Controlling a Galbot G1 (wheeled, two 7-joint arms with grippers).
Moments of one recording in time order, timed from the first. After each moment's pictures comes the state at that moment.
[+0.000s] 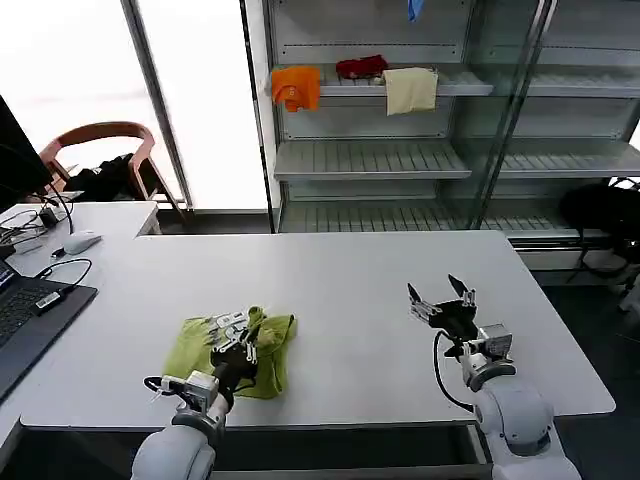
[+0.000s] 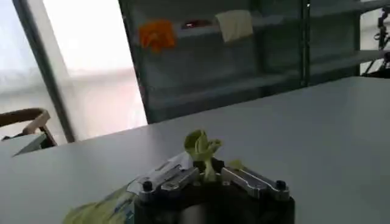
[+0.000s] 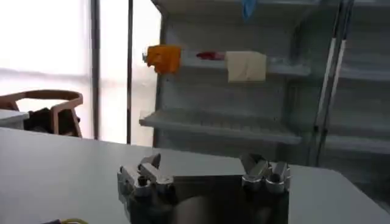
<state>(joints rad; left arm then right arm) 1.31 -1.33 -0.37 -2.07 -0.04 0.50 0.03 -1.13 1.30 0.52 1.98 0.18 -0.43 -0.10</state>
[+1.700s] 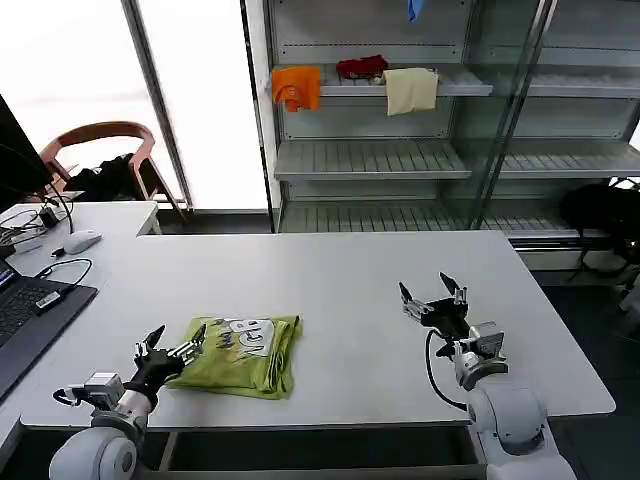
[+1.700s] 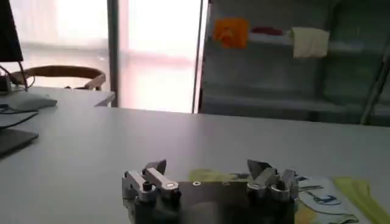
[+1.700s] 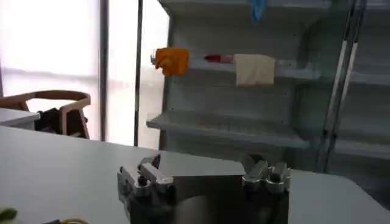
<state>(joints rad) 1.36 -1.29 -0.73 -1.99 -0.40 0.45 0.10 -1.12 1.30 0.50 2.00 0.17 -0.44 -0.10</state>
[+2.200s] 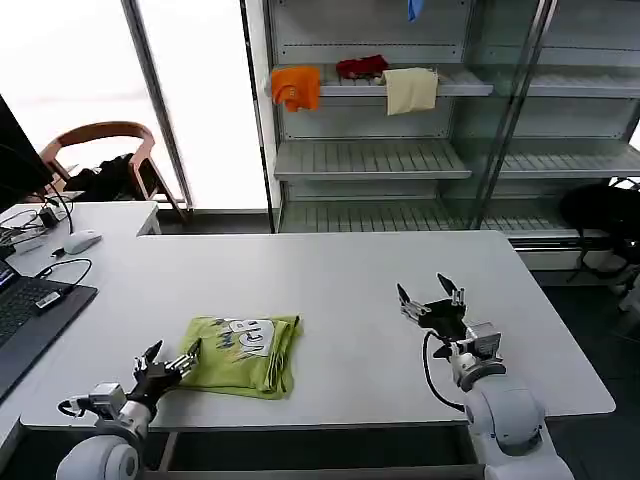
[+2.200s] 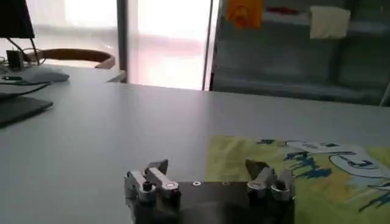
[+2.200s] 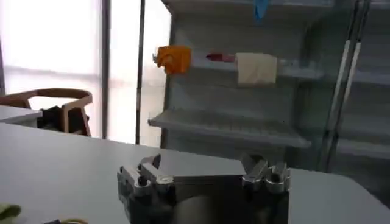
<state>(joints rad) 1.36 -1.31 -0.74 -1.89 -0.37 0.40 0.12 -1.12 1.30 0.49 2.00 0.16 -0.44 -0.10</state>
